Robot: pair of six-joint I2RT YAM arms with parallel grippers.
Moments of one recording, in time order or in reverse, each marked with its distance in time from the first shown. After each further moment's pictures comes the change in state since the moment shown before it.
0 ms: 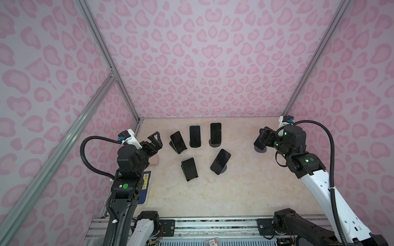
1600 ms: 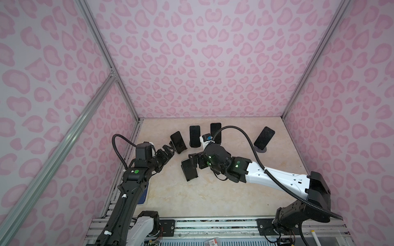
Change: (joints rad) left arm -0.039 0.206 -0.094 -0.180 0.244 -0.226; right arm 0.810 0.559 0.148 0.316 0.144 0.135
